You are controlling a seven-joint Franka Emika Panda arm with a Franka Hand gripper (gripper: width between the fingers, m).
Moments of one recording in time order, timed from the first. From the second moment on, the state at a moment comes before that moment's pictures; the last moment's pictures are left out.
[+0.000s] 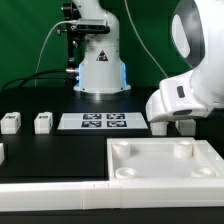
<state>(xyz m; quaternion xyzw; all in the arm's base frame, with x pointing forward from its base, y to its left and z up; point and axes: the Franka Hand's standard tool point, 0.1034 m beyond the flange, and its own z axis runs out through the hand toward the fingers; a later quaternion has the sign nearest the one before) 0.394 0.164 0.025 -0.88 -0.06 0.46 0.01</state>
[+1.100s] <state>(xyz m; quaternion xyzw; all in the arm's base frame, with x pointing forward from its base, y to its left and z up) 0.385 0.166 0.020 -0.84 -0.06 0.54 0.00</state>
